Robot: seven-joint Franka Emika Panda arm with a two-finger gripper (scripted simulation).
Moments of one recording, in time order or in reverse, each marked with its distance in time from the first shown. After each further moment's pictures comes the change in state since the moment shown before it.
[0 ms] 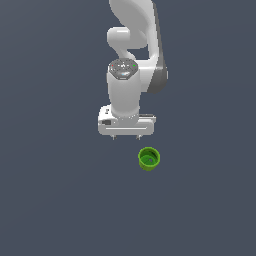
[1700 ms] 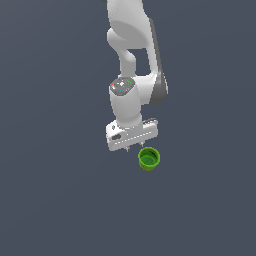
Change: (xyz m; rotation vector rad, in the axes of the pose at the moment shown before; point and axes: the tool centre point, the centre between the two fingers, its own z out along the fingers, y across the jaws) arm 0.017 -0.033 0.048 0.124 0.115 -0.298
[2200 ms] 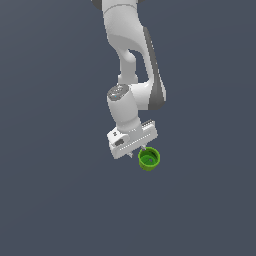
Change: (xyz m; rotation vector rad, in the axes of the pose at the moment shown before) arm 0.012 -0.006 0.024 0.057 0.130 -0.169
